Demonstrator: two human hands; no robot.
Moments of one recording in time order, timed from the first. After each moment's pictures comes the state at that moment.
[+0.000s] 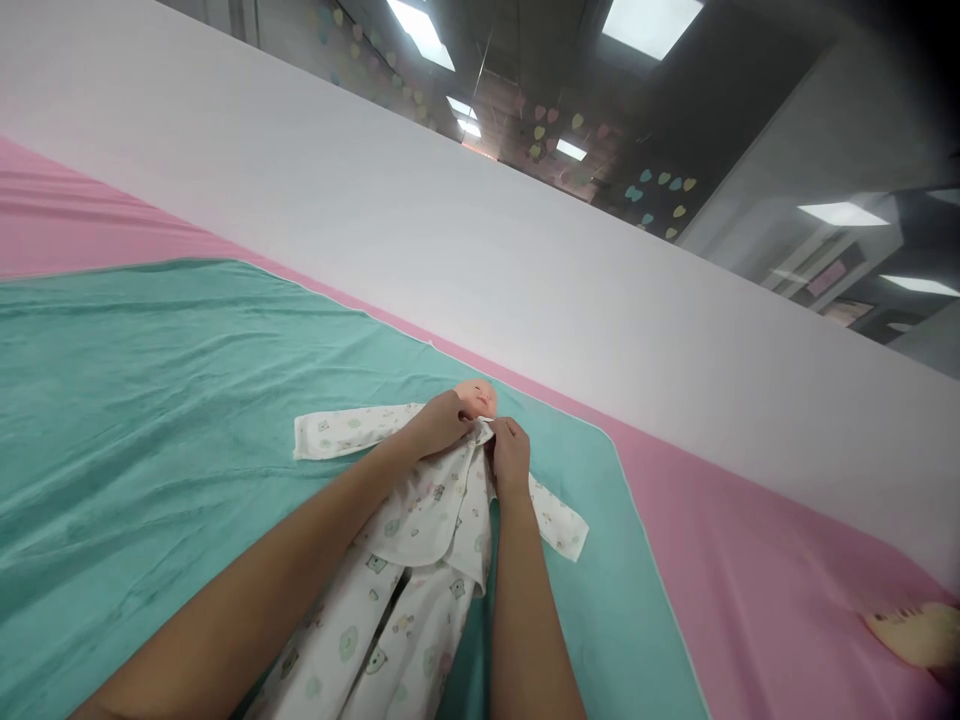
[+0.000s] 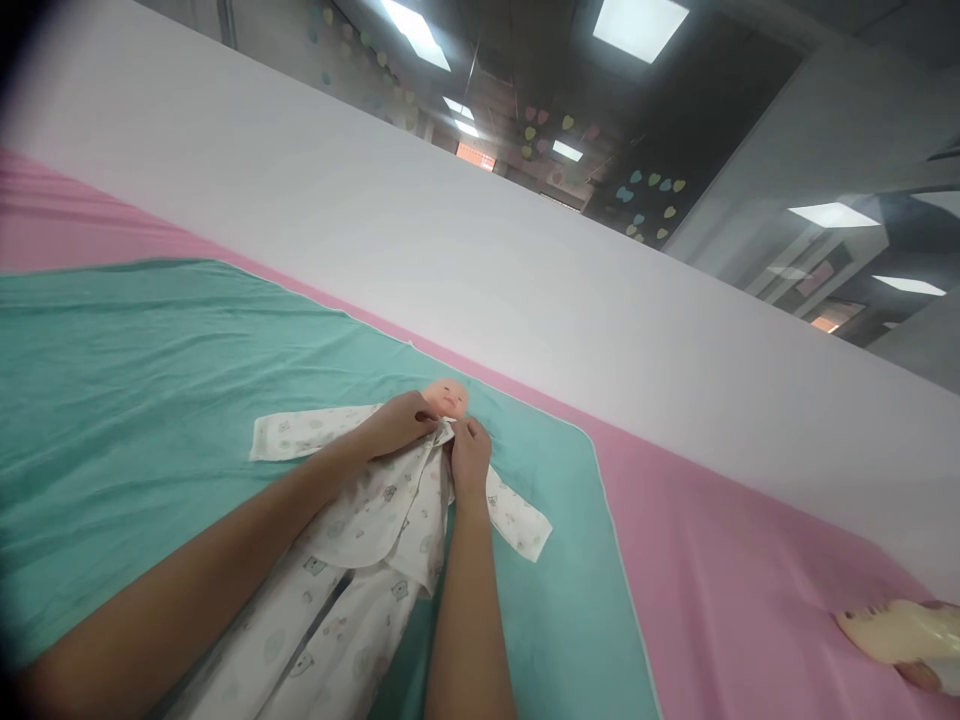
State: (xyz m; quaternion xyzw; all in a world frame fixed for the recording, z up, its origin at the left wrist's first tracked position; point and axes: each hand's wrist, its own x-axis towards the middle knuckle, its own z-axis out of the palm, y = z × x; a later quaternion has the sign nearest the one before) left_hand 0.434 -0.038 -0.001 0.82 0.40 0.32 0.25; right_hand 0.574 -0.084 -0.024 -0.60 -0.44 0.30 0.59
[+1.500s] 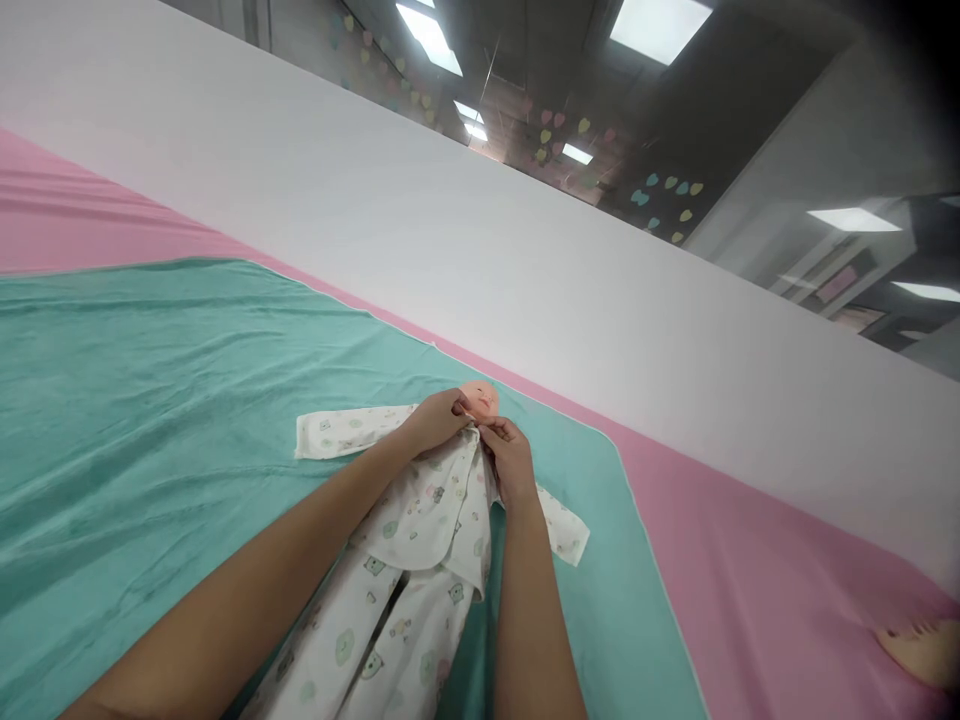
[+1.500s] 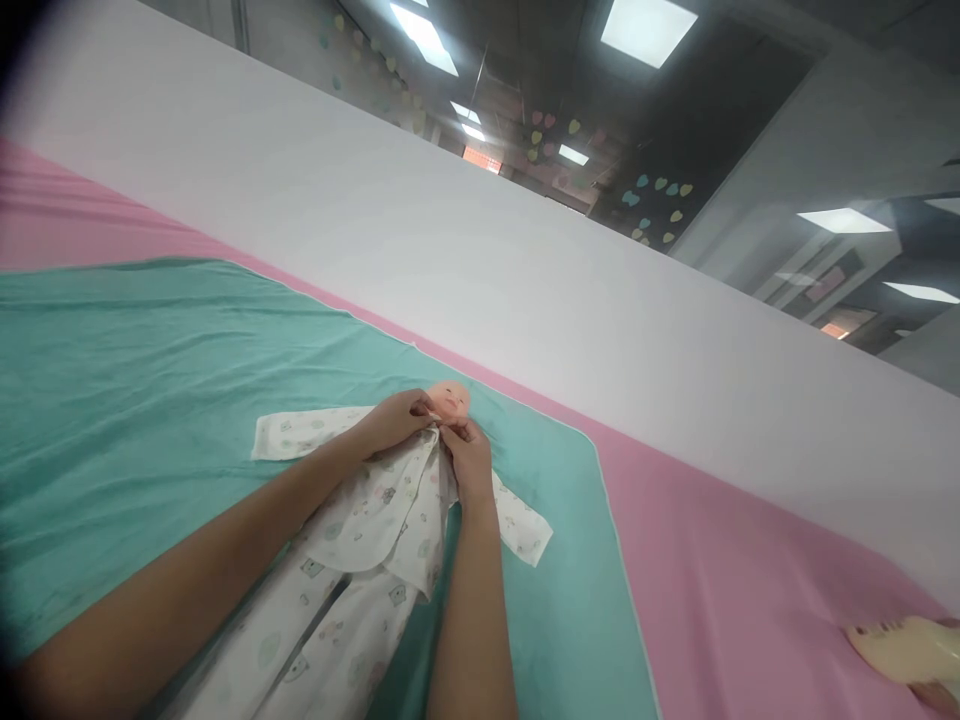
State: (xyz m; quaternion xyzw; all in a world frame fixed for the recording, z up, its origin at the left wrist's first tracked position) left_hand 0.429 -0.032 -0.006 0.76 0.45 0.33 0.32; right_hand 0.579 -0.081 -0.031 -0.51 -0.48 0.40 0.58
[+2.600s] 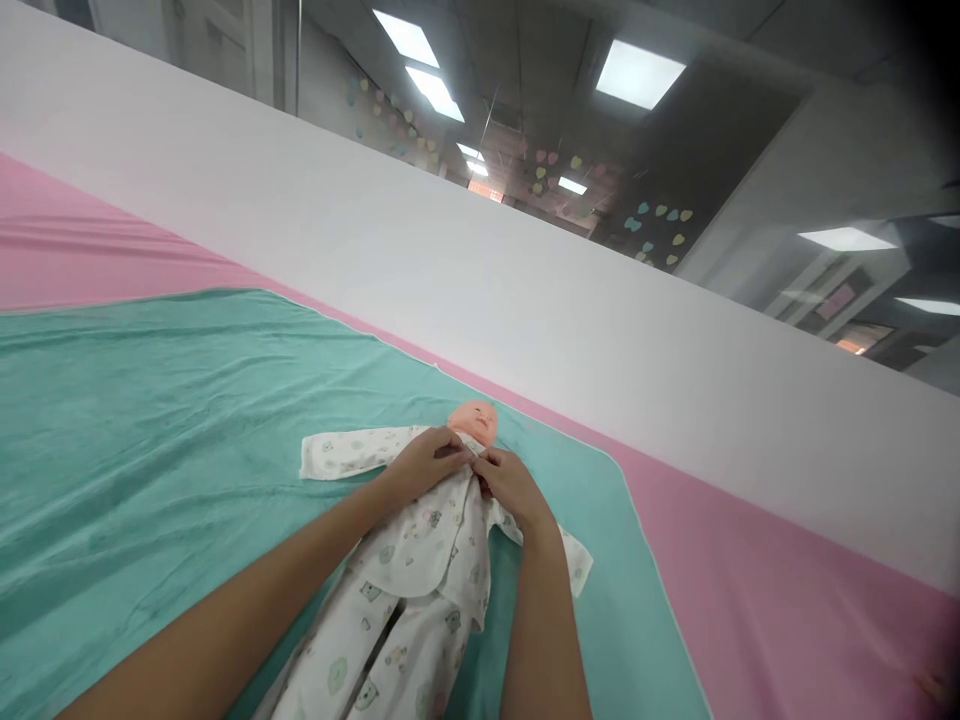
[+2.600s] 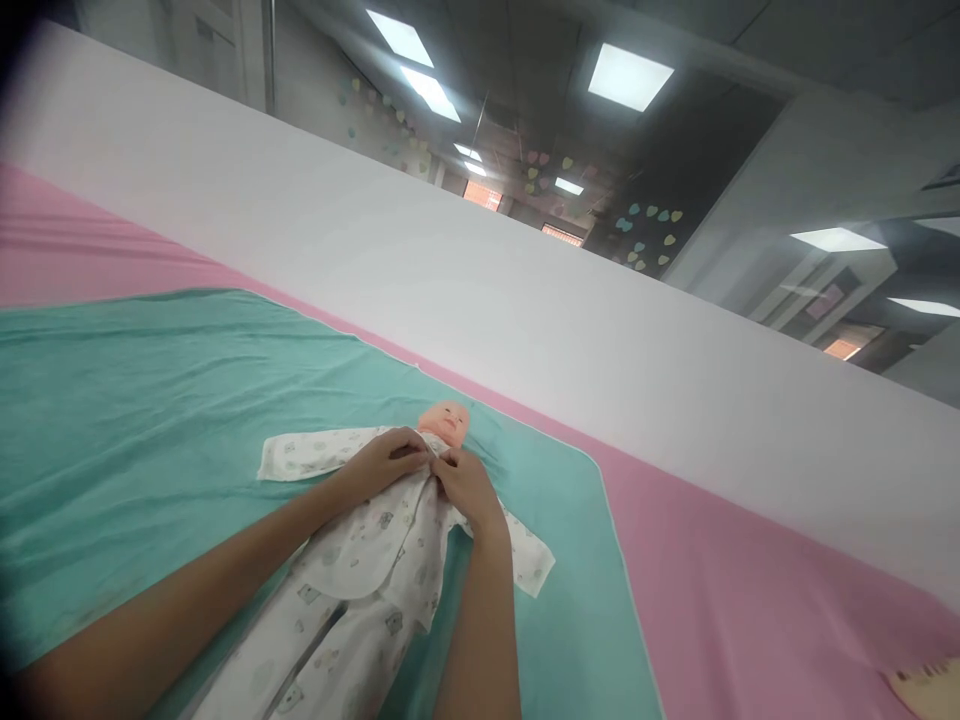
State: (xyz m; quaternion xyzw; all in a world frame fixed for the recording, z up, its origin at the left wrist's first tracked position) left_hand 0.413 -0.071 -0.015 0.76 0.37 0.40 0.35; right_hand 0.587 -0.097 -0.006 -0.59 -0.61 0.40 0.35
